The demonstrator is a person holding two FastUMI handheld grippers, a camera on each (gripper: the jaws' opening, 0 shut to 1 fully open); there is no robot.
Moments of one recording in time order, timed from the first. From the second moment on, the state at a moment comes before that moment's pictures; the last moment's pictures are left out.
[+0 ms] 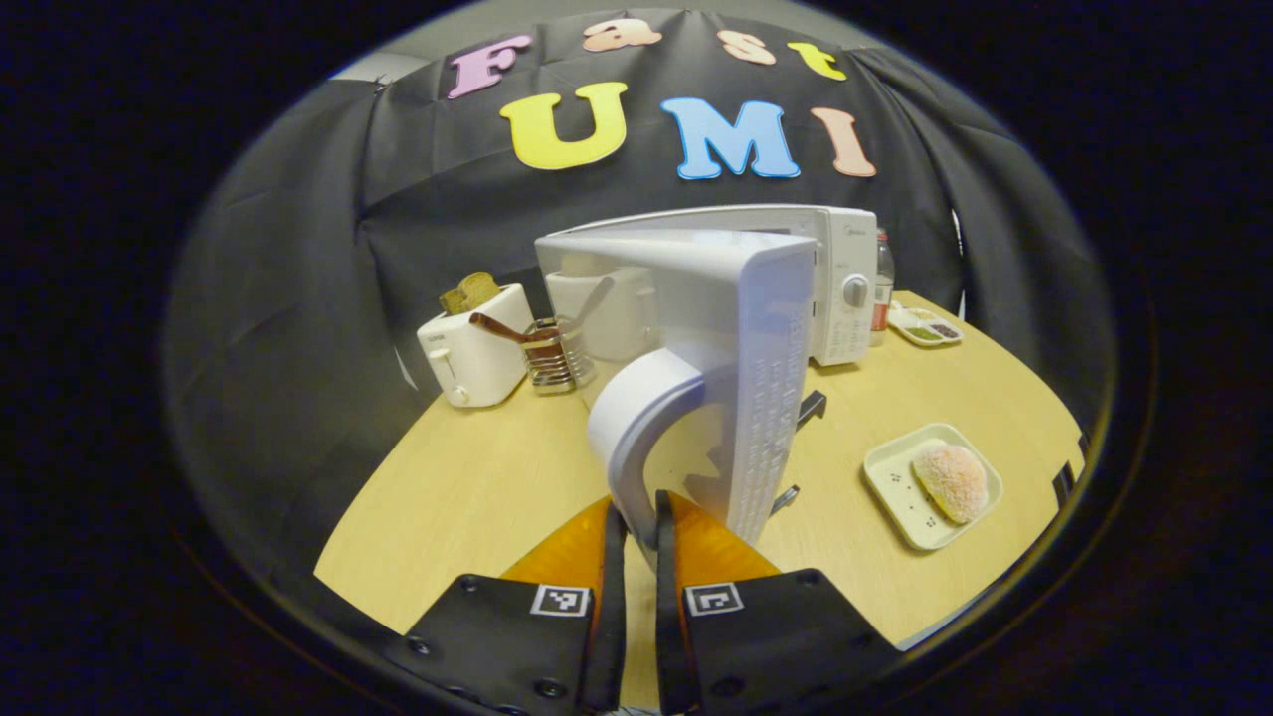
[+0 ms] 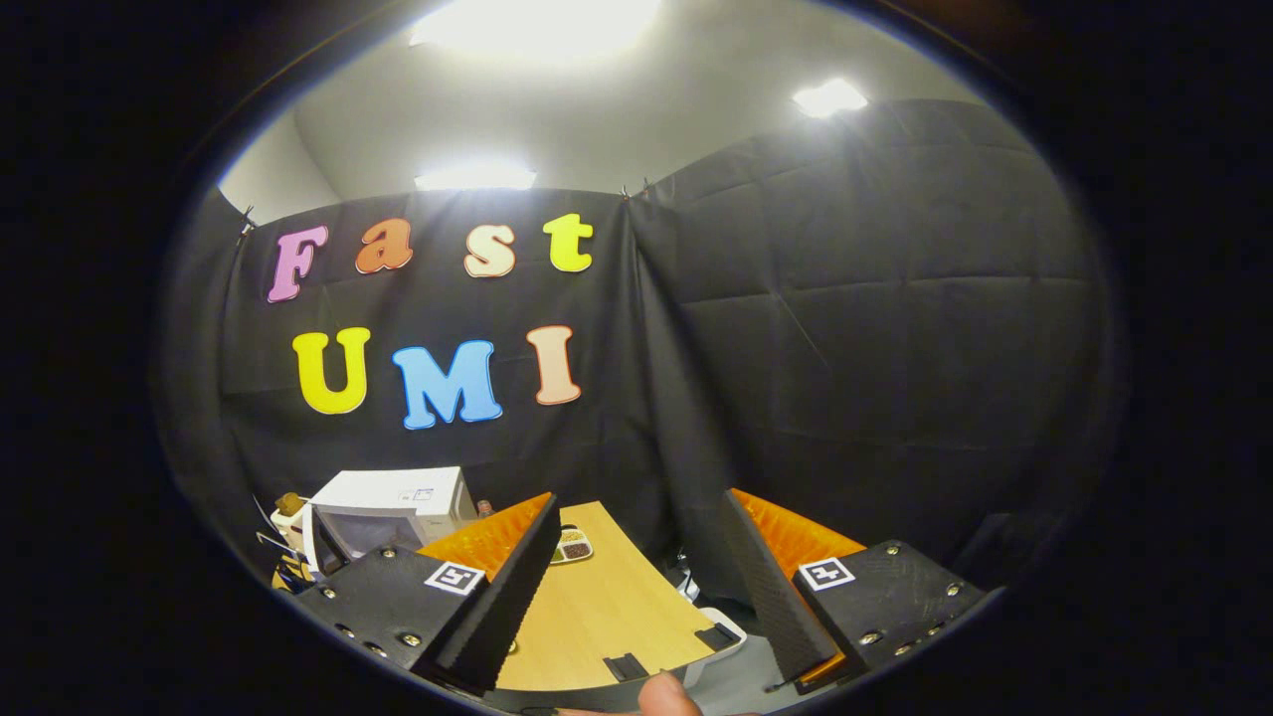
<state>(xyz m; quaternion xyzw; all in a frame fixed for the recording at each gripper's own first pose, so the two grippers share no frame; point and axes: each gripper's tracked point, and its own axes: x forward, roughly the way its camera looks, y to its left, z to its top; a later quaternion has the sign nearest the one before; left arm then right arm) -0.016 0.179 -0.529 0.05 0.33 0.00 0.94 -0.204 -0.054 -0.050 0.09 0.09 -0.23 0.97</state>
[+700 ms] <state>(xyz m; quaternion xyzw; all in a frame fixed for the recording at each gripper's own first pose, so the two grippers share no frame) -0.042 0.247 -0.550 0.00 0.37 -0.10 0.92 -0.124 0.060 -0.120 0.14 0.18 -0.17 0.96</state>
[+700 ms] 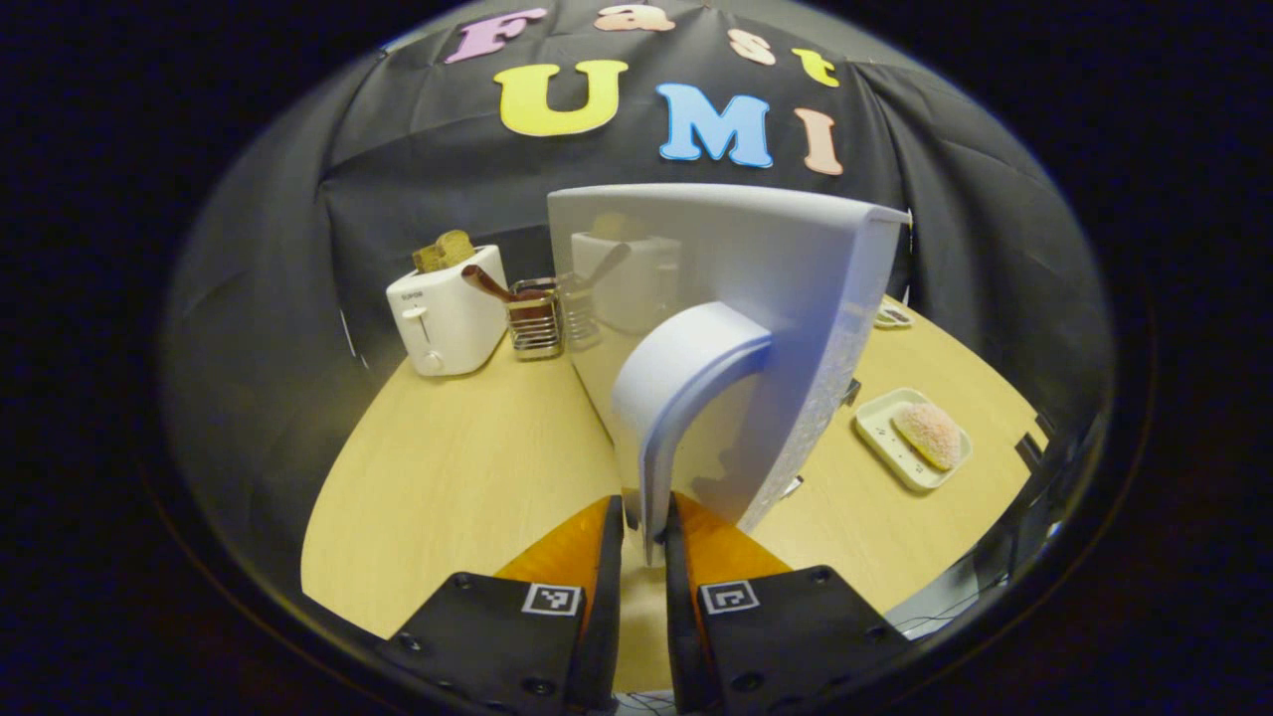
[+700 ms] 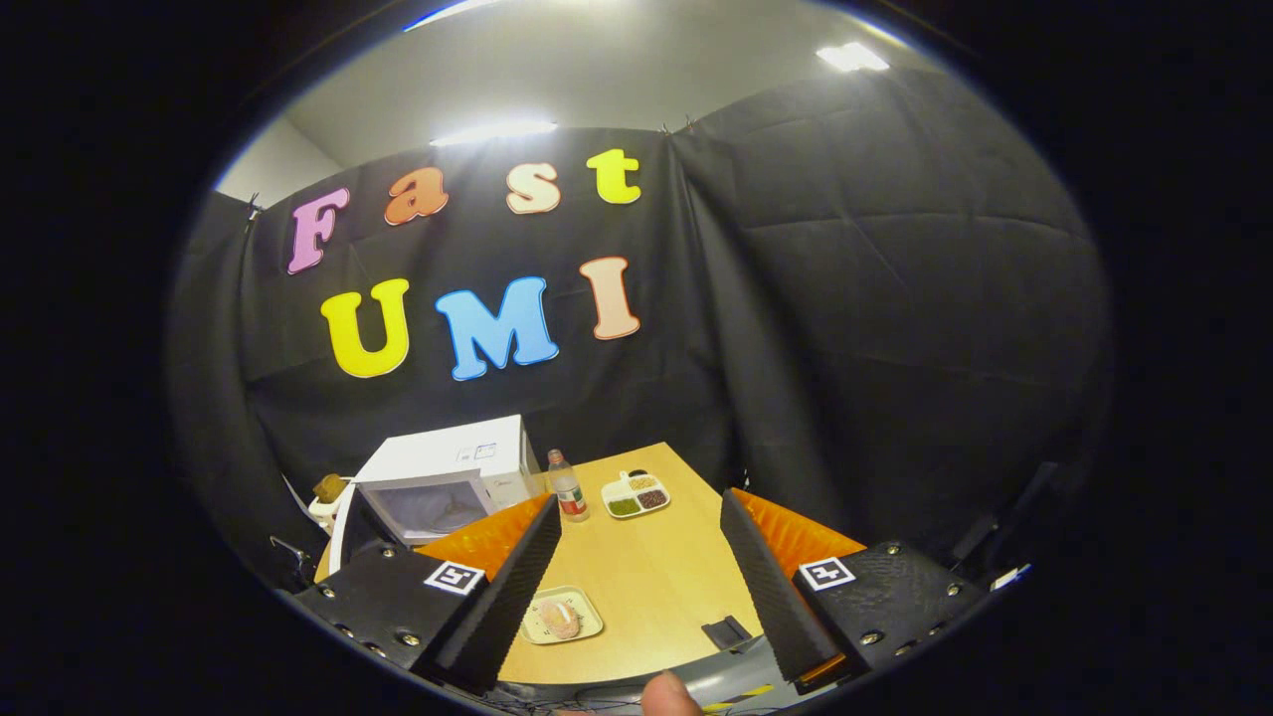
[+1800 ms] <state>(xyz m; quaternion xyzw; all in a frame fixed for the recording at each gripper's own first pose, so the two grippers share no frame) -0.136 0.256 -0.464 0.01 0.39 0.06 0.92 -0.009 0.214 -0.383 0.12 0.42 0.10 0.90</state>
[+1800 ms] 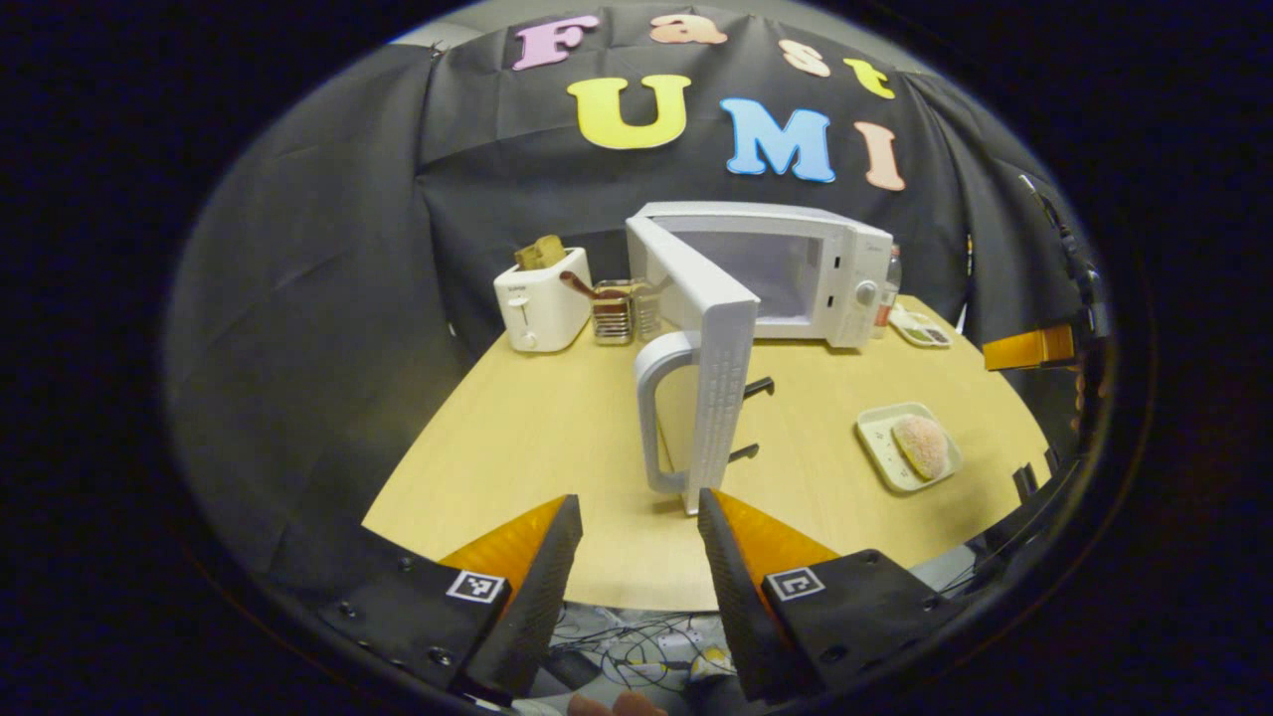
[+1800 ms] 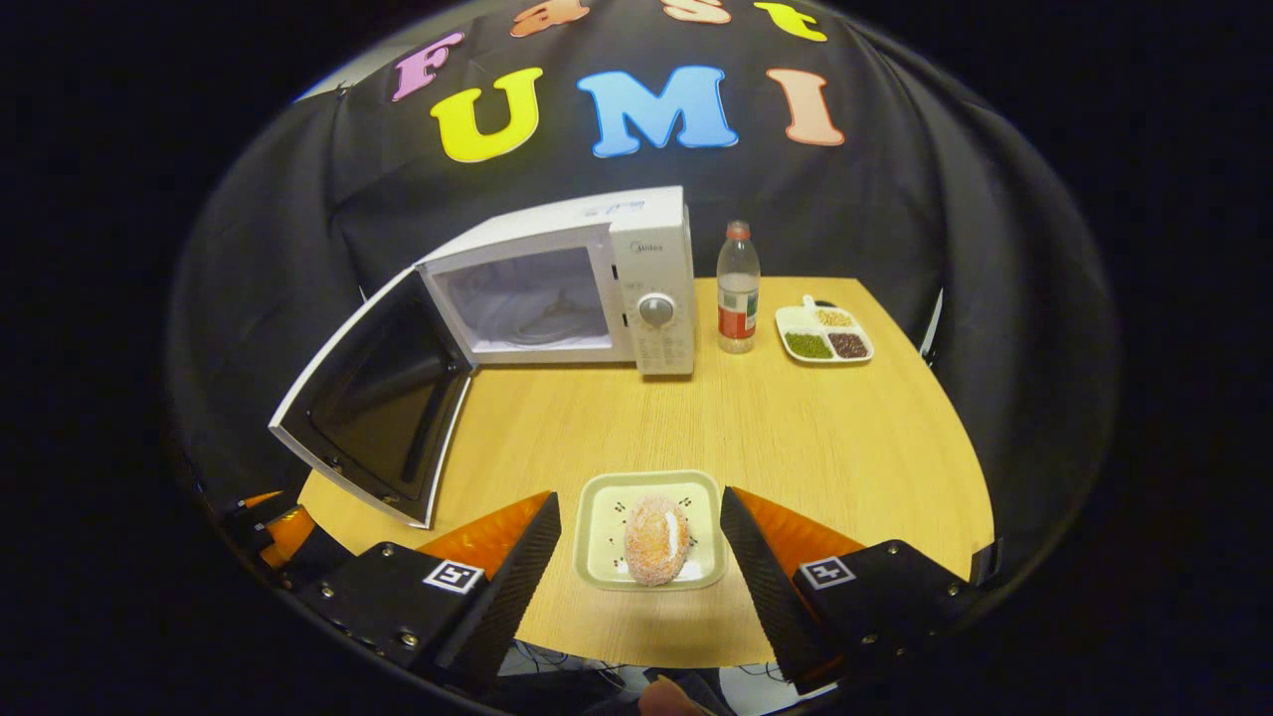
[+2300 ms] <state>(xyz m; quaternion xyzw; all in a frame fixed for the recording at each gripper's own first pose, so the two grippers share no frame) -0.202 0.236 -0.419 -0.05 0.41 0.18 0.89 -0.008 0.234 -0.496 0.11 0.51 0.14 0.84</state>
